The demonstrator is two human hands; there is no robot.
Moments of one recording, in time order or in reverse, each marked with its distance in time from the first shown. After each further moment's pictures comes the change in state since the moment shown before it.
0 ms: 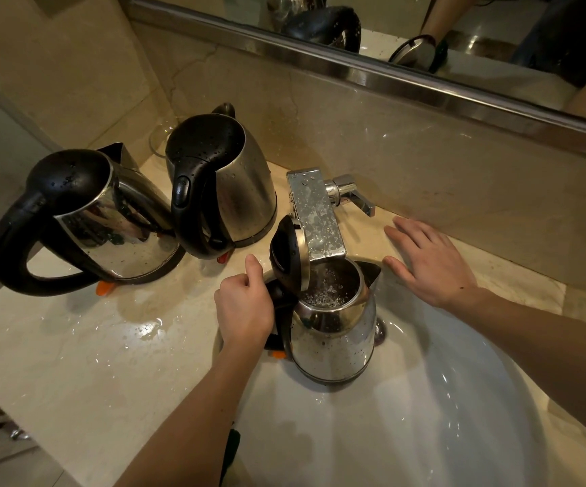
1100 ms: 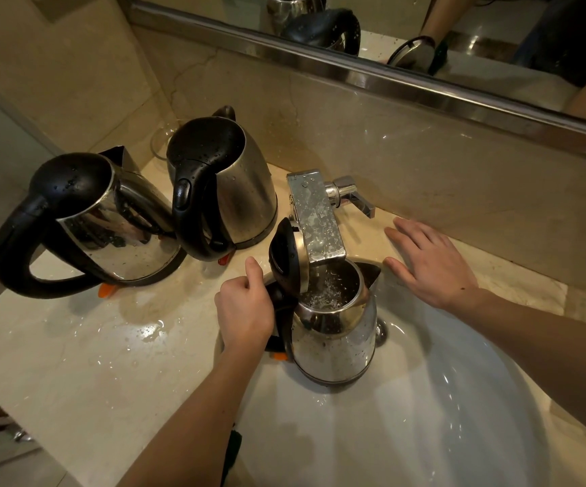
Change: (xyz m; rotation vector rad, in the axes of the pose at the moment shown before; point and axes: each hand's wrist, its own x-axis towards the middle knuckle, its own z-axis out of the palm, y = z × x) left_hand -0.001 0.001 -0.002 -0.003 0.006 0.008; right_hand 0.000 -0.002 -0.002 0.005 -0.014 0.007
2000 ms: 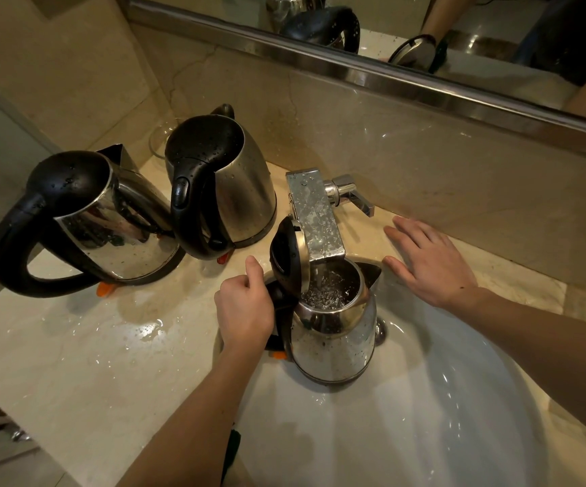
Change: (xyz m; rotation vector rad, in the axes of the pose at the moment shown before) left_hand -0.001 0.001 0.002 0.010 -0.006 0.008; right_hand 0.001 -0.001 0.000 -0.011 -0.006 0.002
